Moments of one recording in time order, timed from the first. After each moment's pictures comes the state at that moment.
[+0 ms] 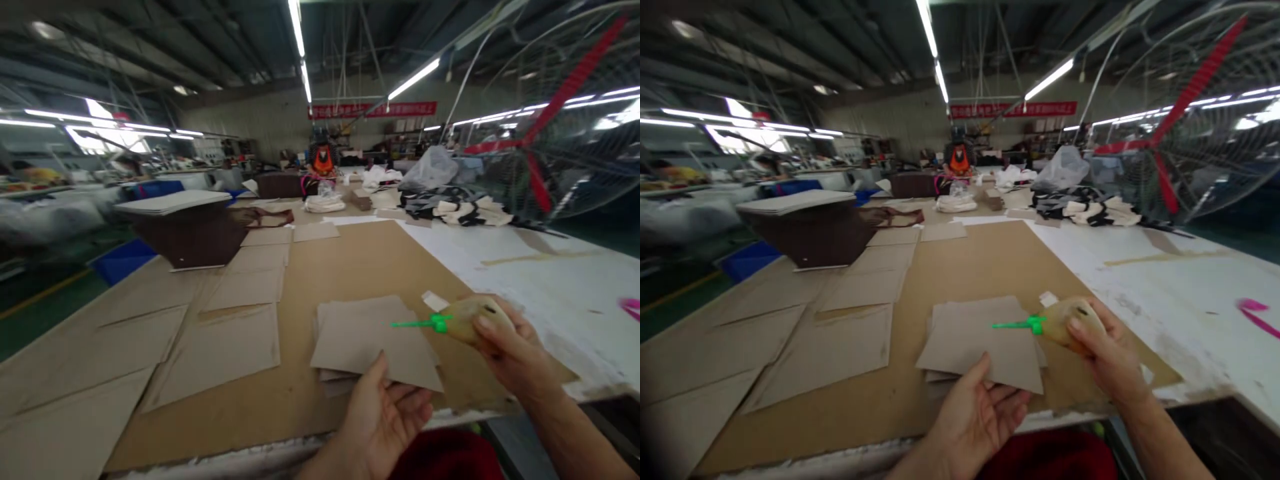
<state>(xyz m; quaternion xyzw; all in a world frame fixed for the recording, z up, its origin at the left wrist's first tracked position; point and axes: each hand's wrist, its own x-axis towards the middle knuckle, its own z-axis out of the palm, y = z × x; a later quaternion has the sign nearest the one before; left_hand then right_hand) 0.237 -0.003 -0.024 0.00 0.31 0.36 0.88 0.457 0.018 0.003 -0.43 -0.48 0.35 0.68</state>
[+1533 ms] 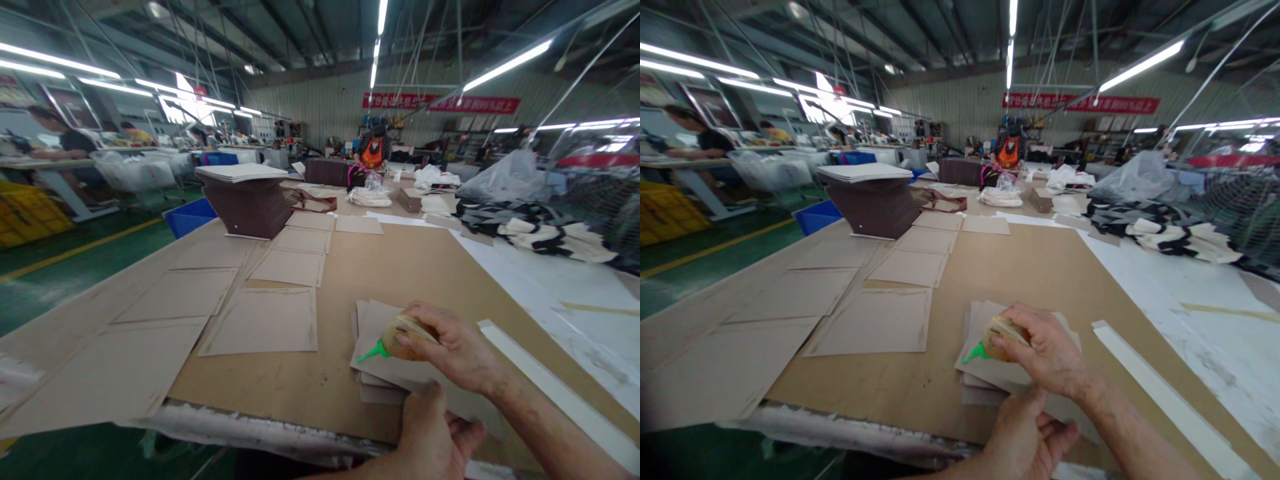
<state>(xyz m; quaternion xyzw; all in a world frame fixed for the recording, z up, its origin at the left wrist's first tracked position) 0.276 -0.005 -0.036 -0.05 0.35 0.50 0.79 0.337 0.075 0.043 -0.37 -0.86 0.22 0.27</state>
